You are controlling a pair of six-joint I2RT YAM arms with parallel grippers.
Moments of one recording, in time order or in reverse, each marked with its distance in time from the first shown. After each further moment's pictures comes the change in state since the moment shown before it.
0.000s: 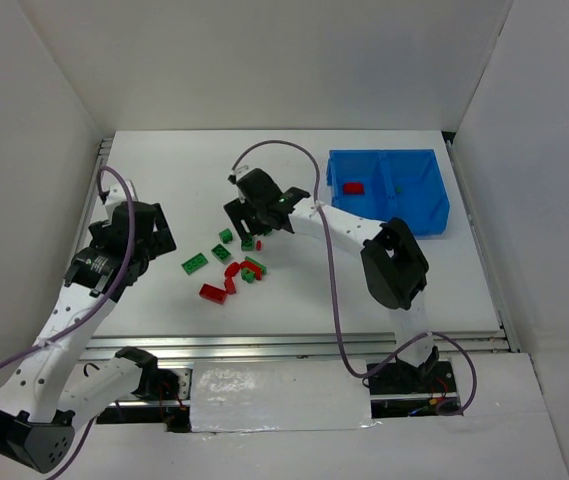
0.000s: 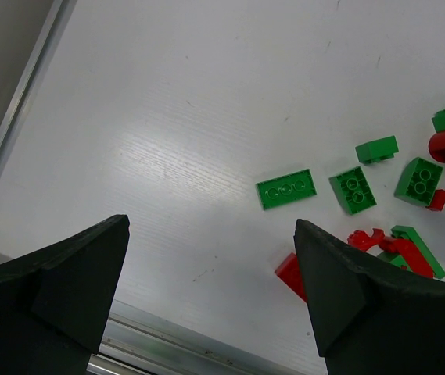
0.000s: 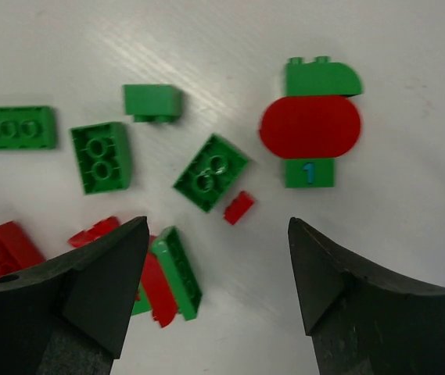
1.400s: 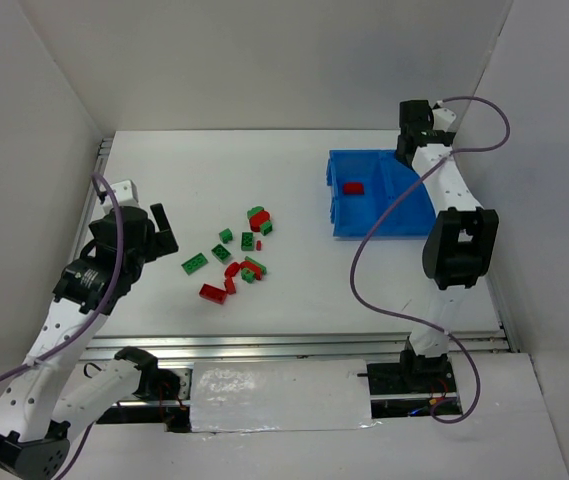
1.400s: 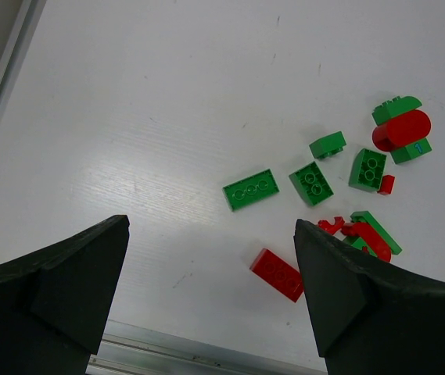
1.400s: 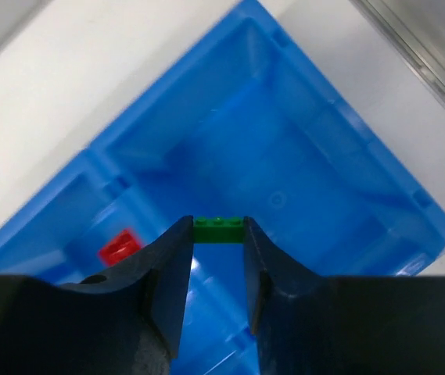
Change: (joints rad) left arm -0.026 -0.083 -0.005 0.047 0.076 0.051; right arm -0.752 -0.107 0.137 -0.175 0.393 0.427
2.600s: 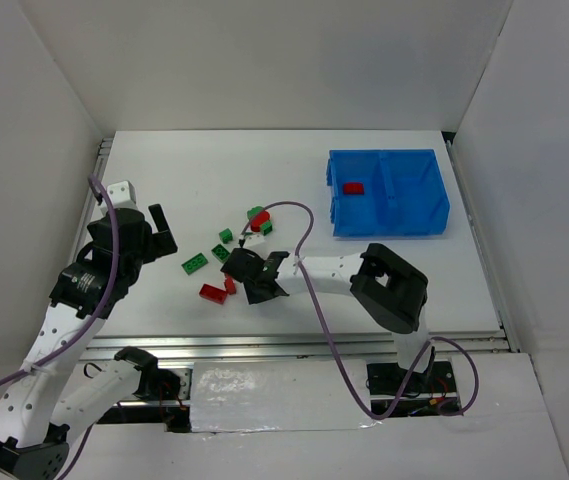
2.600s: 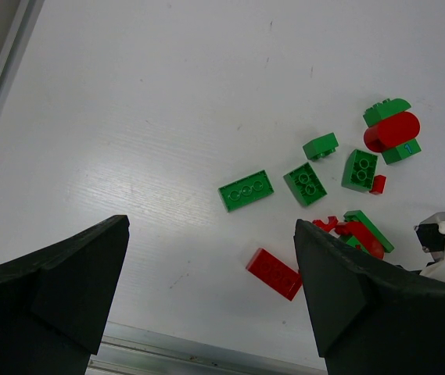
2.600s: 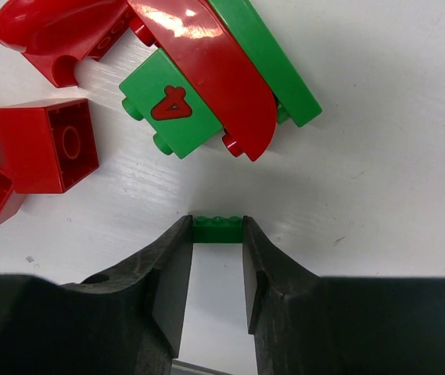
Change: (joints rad) left arm -0.001 -0.021 0.000 0.001 0.011 0.001; right arm 1.064 0.009 -0.534 0.164 -0.142 0.141
